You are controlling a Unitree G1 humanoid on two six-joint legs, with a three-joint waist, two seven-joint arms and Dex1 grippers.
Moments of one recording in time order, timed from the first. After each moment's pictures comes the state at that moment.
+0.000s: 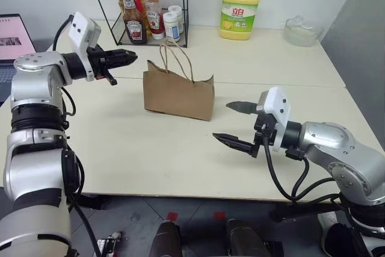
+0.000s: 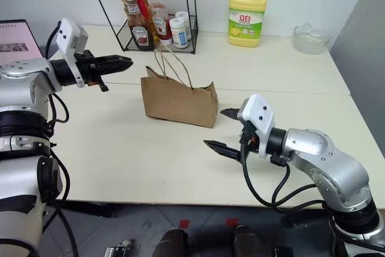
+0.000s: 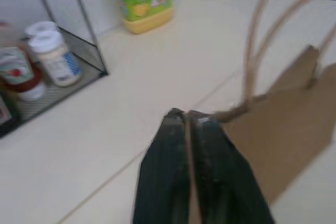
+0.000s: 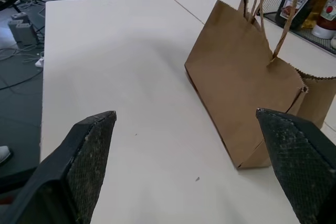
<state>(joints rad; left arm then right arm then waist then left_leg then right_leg) -1.17 0.76 0.11 0.91 -0.12 0.15 -1.12 -0.45 -0.63 0.10 -0.66 0.63 0.82 0.58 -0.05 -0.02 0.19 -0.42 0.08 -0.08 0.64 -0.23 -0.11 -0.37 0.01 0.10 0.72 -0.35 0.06</state>
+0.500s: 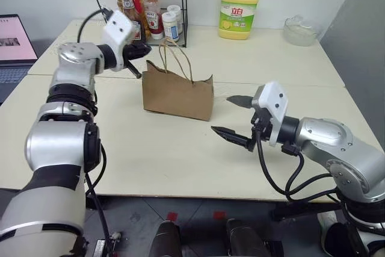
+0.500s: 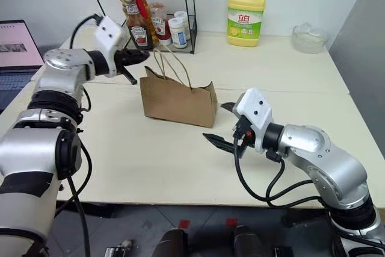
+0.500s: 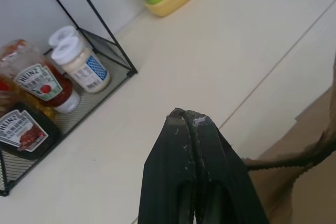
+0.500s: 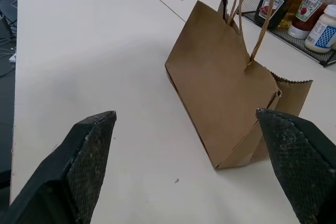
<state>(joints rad) -1.36 0.60 -0.04 1.30 0.12 -0.14 -0.91 -0.50 -0.63 0.10 -0.67 0.60 0.89 0.53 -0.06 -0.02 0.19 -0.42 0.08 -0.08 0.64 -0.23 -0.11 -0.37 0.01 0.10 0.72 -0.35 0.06</state>
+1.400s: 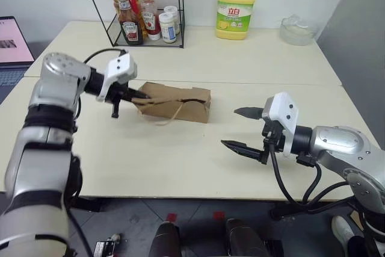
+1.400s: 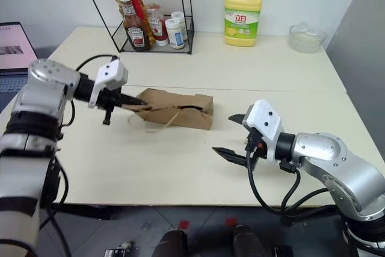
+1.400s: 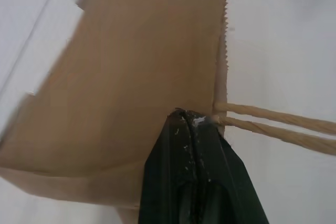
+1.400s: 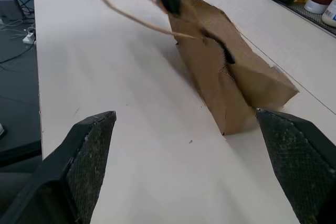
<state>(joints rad) -0.91 0.90 -0.22 0.51 -0.12 0.25 -1.60 -0.41 -0.73 0.04 -0.72 0.66 0.89 0.63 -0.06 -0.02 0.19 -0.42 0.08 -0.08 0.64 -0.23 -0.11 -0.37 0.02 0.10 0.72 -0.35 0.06</state>
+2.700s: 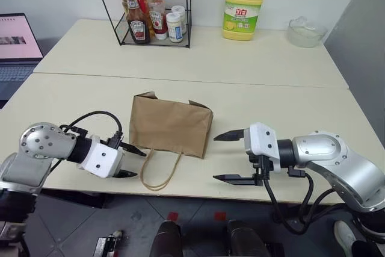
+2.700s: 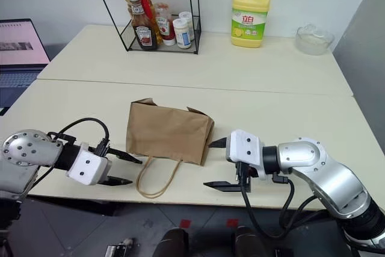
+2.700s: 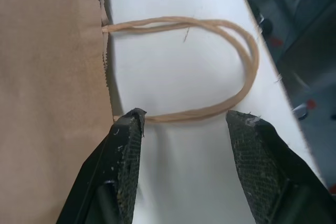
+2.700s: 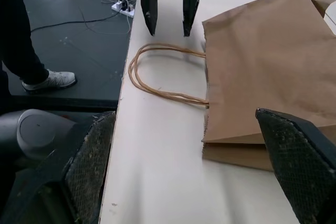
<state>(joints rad) -0.30 1.03 -0.04 0.14 -0.13 -0.52 -1.51 -0.42 -0.77 0.26 -0.66 0.48 0.65 0.91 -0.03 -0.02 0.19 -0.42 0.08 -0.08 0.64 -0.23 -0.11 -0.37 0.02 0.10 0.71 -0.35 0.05</state>
